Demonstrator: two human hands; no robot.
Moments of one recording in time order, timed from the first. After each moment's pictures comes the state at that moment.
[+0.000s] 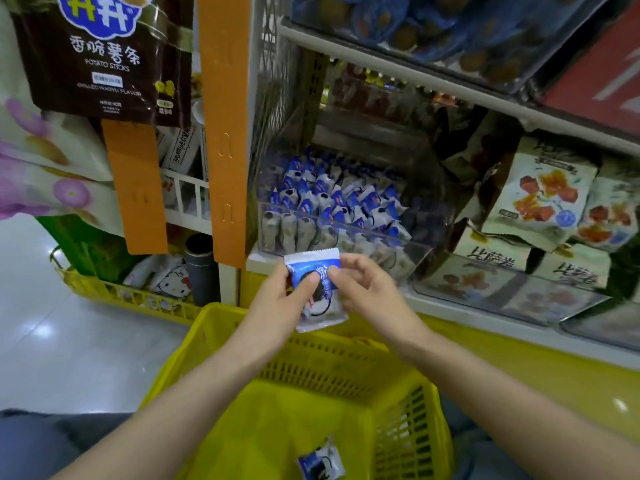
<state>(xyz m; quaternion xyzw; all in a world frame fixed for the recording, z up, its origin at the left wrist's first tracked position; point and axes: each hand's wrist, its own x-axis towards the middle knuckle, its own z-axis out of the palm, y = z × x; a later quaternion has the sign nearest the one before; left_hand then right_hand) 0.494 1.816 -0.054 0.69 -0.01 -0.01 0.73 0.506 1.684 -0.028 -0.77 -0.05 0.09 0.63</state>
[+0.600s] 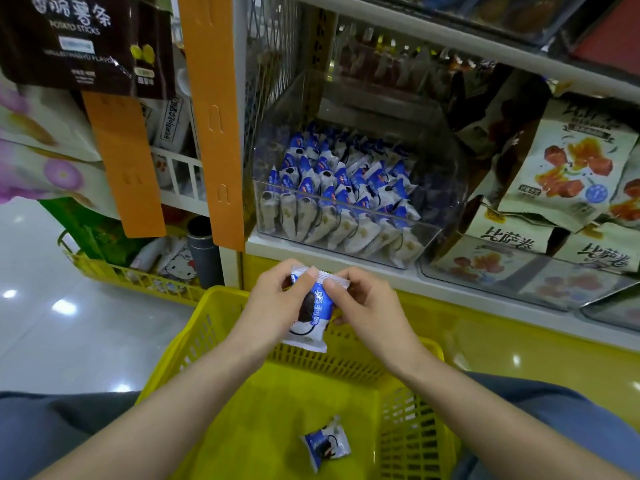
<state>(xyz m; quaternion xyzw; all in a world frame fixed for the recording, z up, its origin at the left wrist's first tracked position) 0.494 1.813 -0.070 0.72 0.03 -0.03 0.70 0.492 1.681 -0.062 -0.84 -0.06 0.03 0.54</state>
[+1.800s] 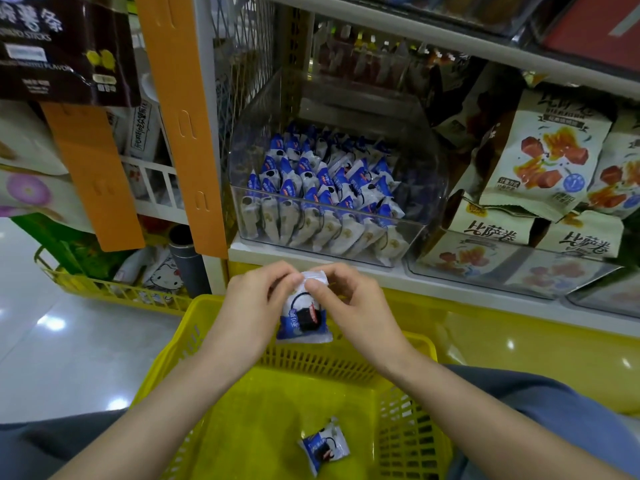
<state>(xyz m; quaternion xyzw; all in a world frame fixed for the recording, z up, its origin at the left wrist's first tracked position) 0.495 1.824 -0.061 0.87 -0.11 0.11 0.47 0.497 1.680 -0.065 -0.82 -0.09 0.00 0.57</state>
